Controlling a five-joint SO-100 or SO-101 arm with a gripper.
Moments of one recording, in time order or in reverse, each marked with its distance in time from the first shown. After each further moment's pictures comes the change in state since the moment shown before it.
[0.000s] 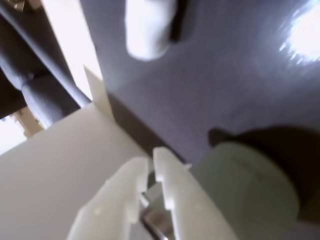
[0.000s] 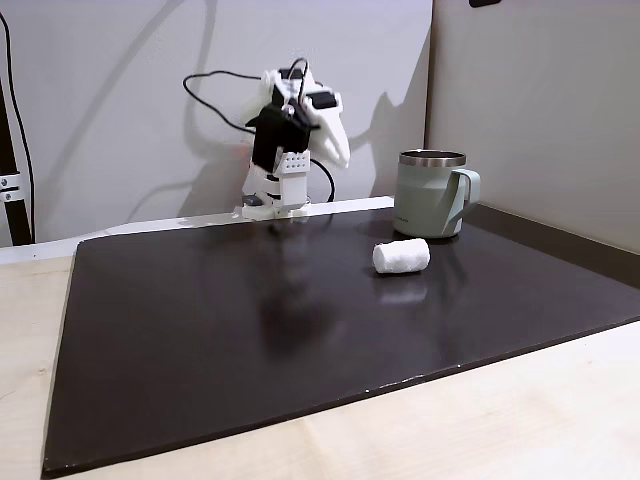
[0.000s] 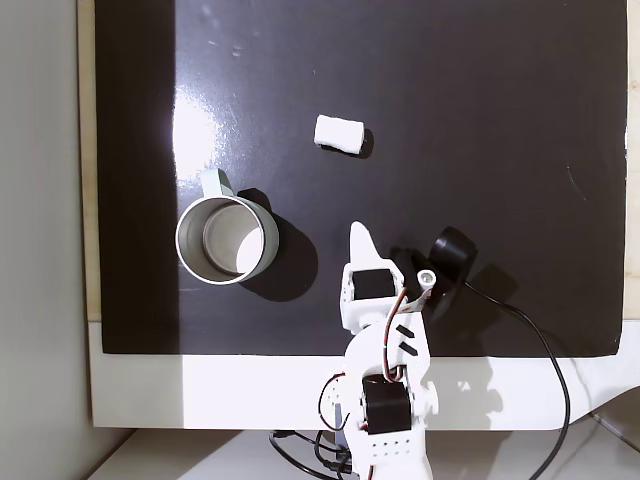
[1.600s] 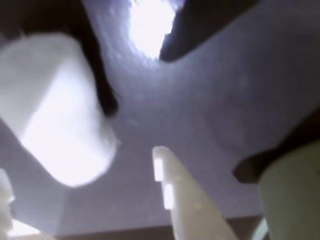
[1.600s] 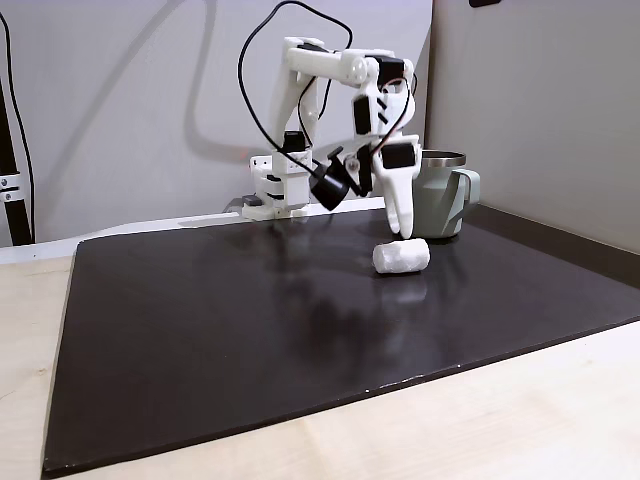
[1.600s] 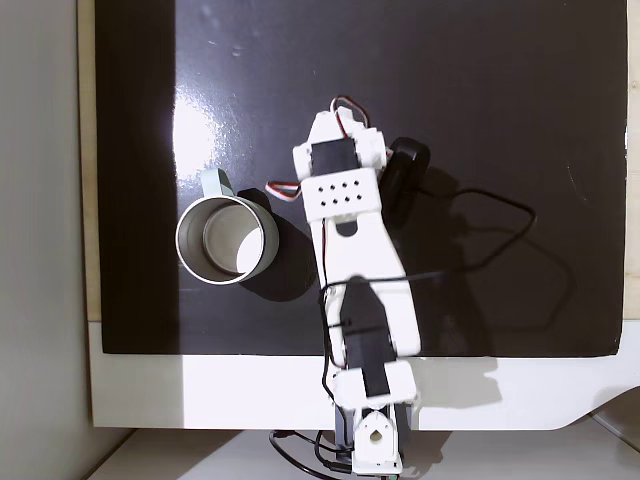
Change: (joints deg) arm -4.4 -107.1 -78.2 17.7 25.1
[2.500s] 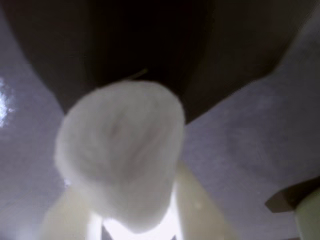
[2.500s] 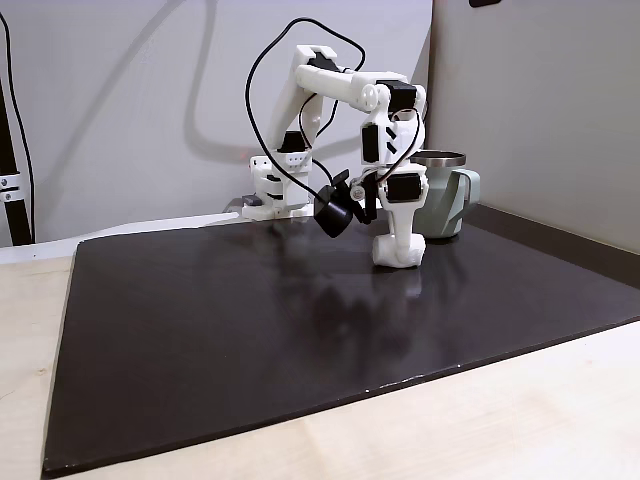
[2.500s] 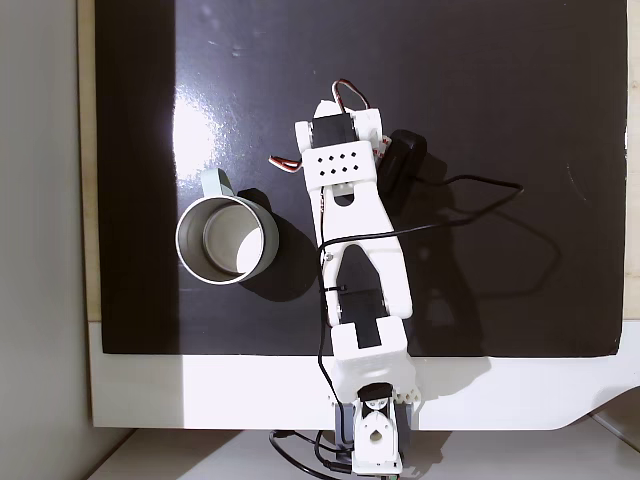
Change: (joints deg) arm 0.5 -12.3 -10.5 1.3 1.8
